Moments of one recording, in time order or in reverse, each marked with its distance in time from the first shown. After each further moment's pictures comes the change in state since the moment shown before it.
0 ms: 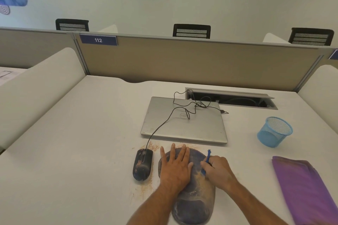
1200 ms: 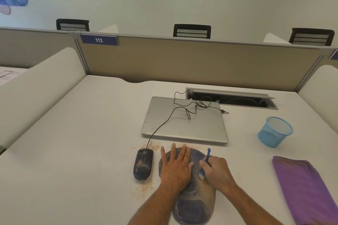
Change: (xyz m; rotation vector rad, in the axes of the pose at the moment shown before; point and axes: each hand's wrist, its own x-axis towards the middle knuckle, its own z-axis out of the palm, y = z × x) left_hand -0.001 0.000 -0.003 -0.008 -0.001 -0.001; right_hand -0.004 -0.003 0.009 0.006 0.055 -0.070
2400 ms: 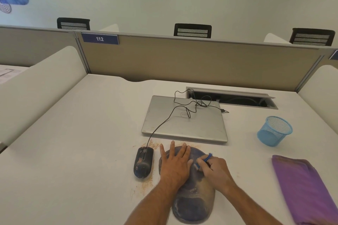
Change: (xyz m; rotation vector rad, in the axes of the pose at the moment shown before) left_hand 0.002 -0.003 -0.007 0.016 -0.016 -0.001; right_hand -0.006 -0.001 0.000 0.058 0.003 -0.027
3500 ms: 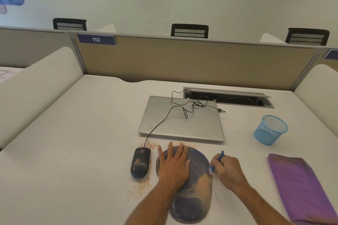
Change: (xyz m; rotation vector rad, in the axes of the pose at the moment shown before) left_hand -0.008 0.006 -0.009 -0.078 -0.012 -0.011; right_hand -0.002 0.035 -0.032 -0.003 0.007 0.055
